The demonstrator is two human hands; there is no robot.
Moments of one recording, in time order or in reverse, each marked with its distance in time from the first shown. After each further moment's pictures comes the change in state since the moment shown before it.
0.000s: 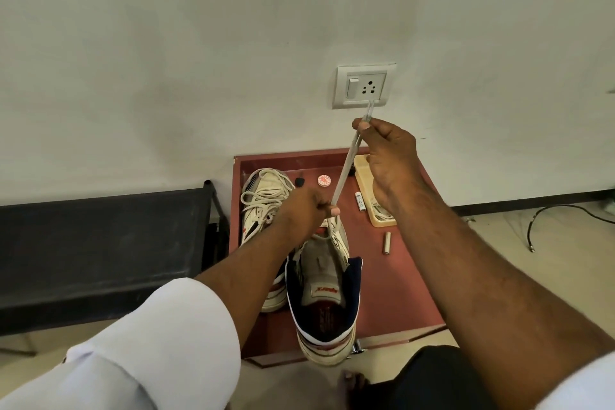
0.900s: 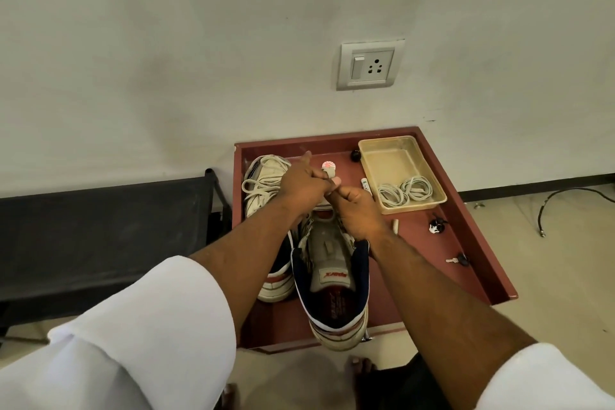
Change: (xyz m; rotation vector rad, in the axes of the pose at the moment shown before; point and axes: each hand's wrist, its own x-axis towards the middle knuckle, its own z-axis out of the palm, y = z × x) left_hand 0.019 0.000 -0.003 -0.370 0.138 -0.216; right_hand -0.037 0.107 -0.002 -0.159 -0.340 0.263
